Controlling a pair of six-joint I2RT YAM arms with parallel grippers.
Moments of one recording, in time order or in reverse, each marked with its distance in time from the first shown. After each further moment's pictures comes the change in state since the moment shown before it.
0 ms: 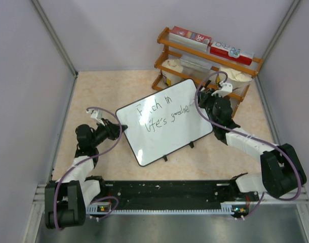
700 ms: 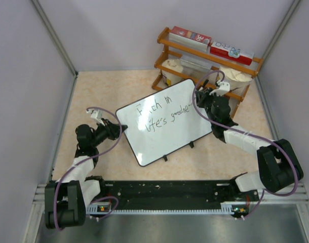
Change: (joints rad) left arm 0.000 0.000 0.000 0.000 0.000 0.000; right arm -0.004 0.064 0.025 0.018 -0.020 -0.014
